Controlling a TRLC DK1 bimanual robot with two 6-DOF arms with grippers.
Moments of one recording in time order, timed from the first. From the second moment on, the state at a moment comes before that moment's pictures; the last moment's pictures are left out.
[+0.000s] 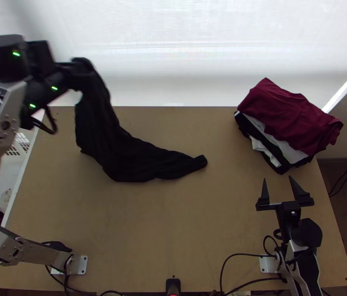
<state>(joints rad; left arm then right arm) -0.40 1.56 2.23 -0.93 -0.08 -0.21 0.15 0.01 0.01 0.03 0.11 -0.24</state>
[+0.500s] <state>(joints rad) -0.95 1.69 1.85 -0.81 -0.18 -0.25 0.15 0.01 0.01 0.03 0.11 -0.24</state>
